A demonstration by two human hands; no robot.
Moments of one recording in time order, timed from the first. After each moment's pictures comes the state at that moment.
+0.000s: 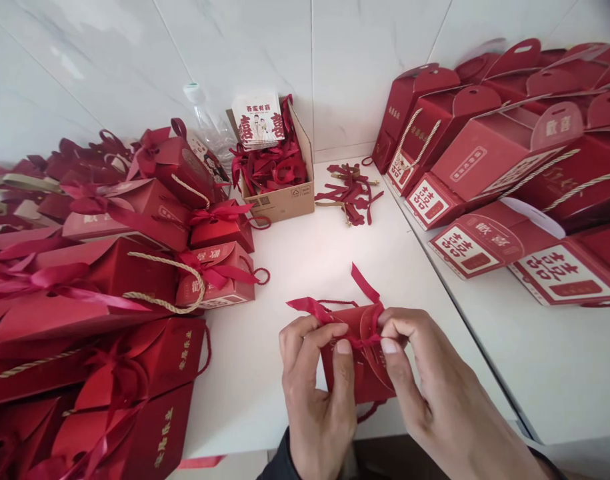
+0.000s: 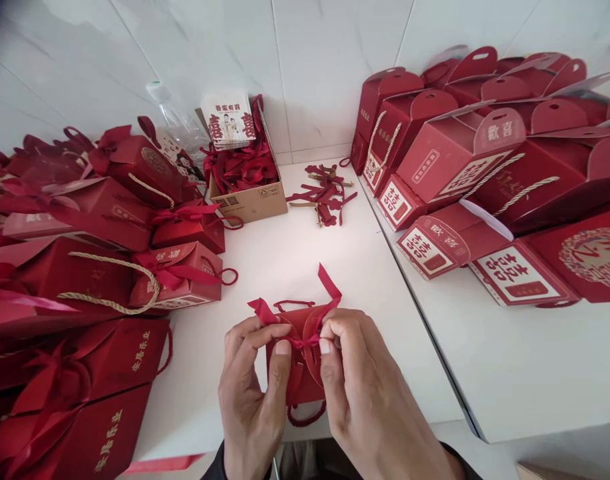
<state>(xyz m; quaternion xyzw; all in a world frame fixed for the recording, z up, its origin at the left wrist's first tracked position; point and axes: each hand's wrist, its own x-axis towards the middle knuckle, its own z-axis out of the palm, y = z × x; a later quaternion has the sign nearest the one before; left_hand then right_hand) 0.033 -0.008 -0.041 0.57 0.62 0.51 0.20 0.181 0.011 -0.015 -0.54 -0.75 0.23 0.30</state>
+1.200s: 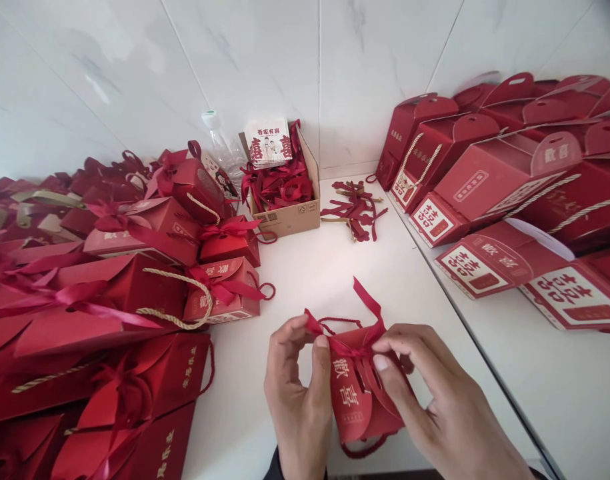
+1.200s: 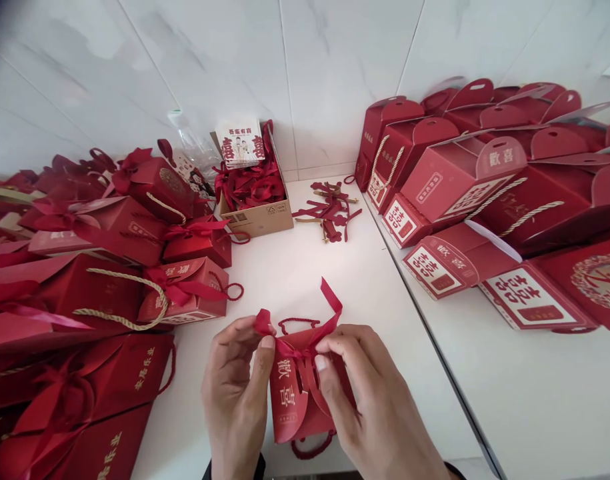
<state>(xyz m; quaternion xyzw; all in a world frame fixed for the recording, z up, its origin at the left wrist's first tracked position) 0.018 0.005 -0.052 0.37 0.65 0.58 0.31 0.178 0.017 -0.026 -0.56 -0.72 0.26 0.34</state>
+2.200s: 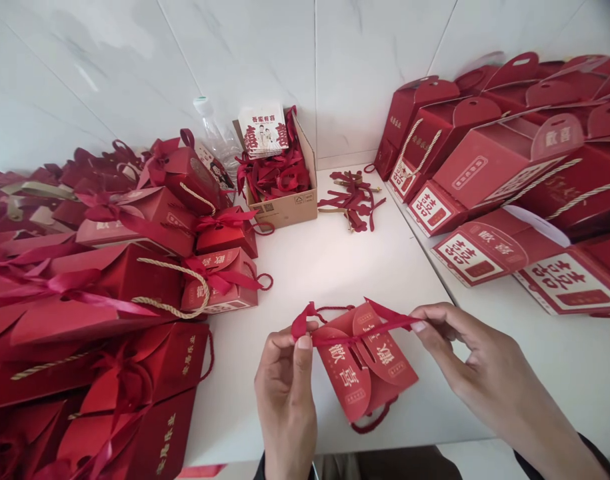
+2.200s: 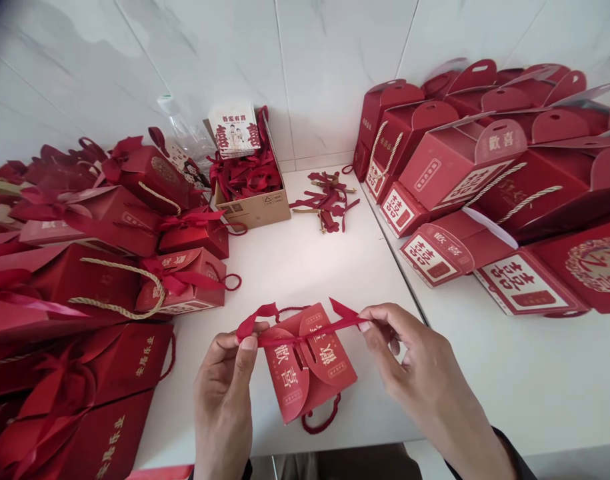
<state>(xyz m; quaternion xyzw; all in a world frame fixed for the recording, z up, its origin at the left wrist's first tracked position) 0.011 -0.008 -0.044 0.30 0.64 0.59 0.40 0.231 0.040 -0.028 -0.64 -0.66 0.26 0.28</state>
